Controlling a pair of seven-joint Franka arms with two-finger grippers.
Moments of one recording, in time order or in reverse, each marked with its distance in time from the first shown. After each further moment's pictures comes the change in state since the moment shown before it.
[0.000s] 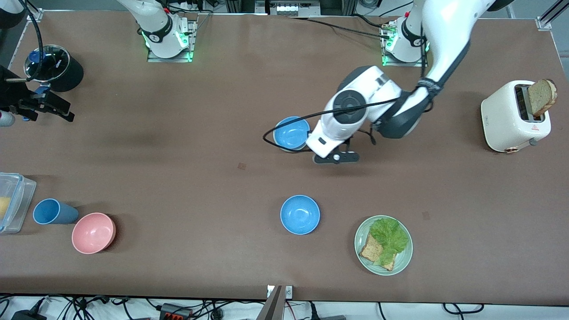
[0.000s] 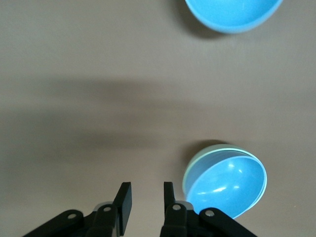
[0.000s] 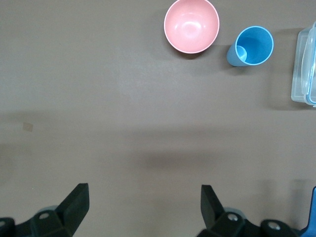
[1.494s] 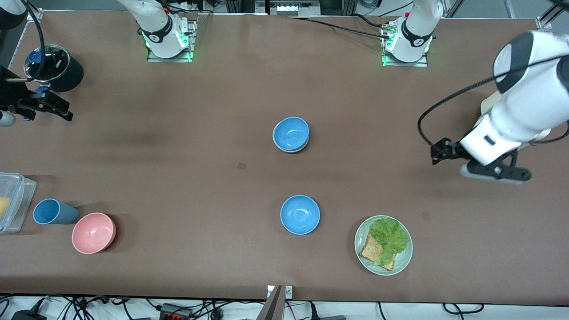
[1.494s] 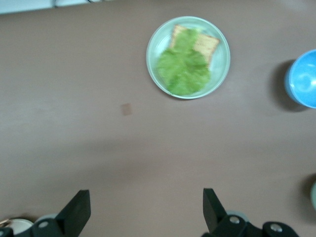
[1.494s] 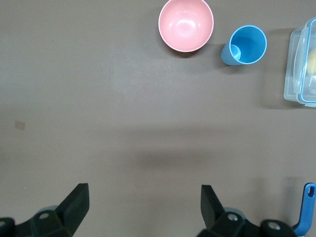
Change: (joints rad) left arm 0.186 -0.431 0.378 -0.142 -0.162 0.064 0.743; right arm 0.000 0.000 0.002 -0.002 -0.026 -0.004 0.001
